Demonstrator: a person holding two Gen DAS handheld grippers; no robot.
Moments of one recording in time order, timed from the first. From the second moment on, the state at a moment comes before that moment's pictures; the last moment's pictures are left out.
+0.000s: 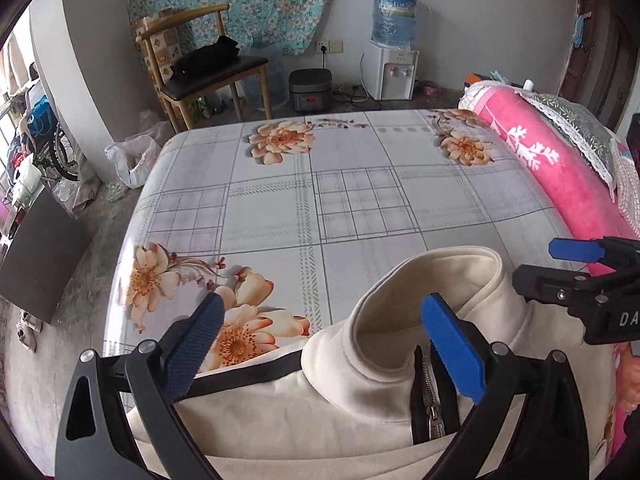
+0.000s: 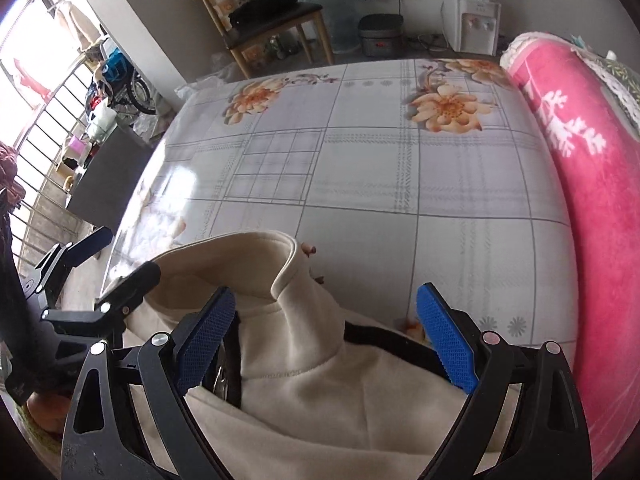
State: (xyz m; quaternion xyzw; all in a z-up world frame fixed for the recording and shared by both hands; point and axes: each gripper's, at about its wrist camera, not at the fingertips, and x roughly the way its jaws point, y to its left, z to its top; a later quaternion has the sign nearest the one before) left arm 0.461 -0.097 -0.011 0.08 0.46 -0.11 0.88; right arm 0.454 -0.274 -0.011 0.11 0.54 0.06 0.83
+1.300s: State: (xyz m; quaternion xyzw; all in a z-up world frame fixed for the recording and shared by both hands) left arm 0.357 -0.088 -0.031 0.25 0.42 -0.19 0.85; right arm 0.381 -0.246 0.004 -0.01 0.54 0.14 0.83
